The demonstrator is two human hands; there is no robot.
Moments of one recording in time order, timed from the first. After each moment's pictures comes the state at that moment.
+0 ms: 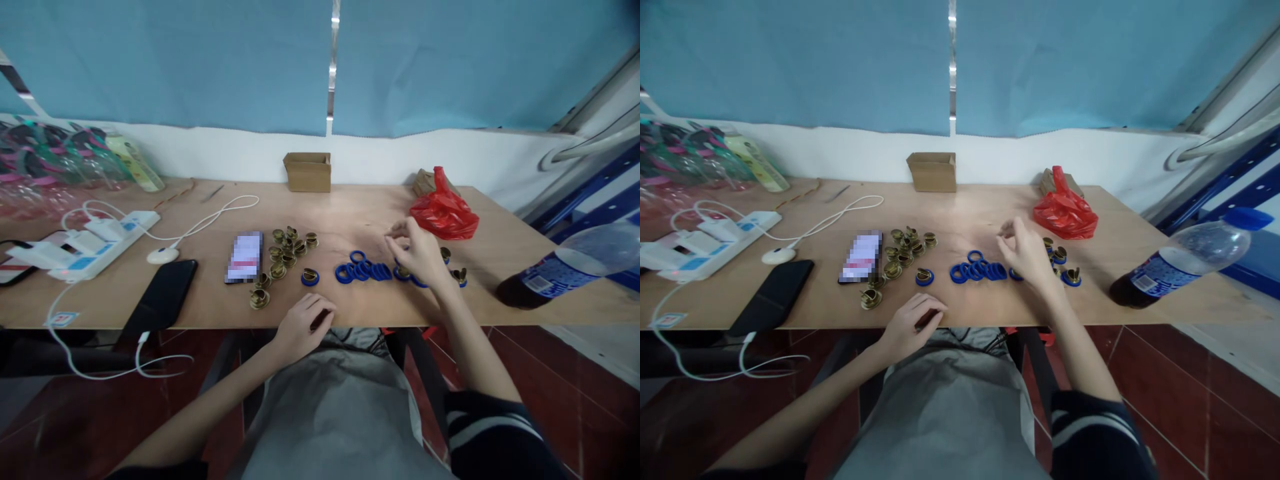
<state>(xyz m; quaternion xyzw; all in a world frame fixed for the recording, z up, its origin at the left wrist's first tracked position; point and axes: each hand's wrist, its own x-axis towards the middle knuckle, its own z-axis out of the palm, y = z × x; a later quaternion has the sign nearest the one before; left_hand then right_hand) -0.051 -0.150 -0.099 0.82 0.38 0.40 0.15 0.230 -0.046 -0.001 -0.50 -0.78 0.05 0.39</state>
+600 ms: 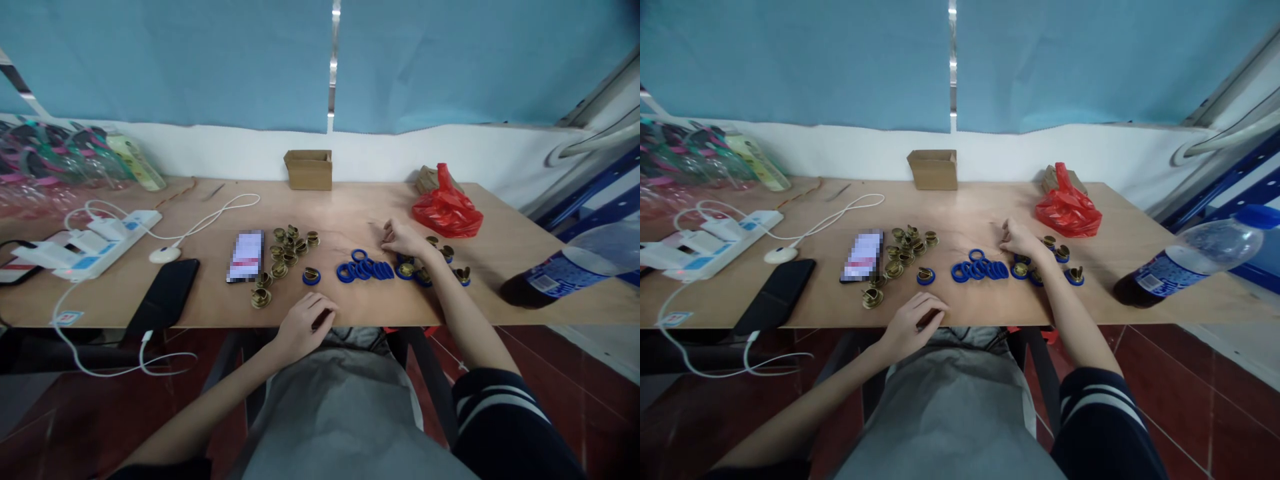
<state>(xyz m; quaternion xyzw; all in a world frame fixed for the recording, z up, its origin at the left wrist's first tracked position) -0.052 -0.151 -0.098 0.82 0.38 0.39 0.17 0.257 0.045 -0.042 -0.55 -0.78 0.23 0.18</state>
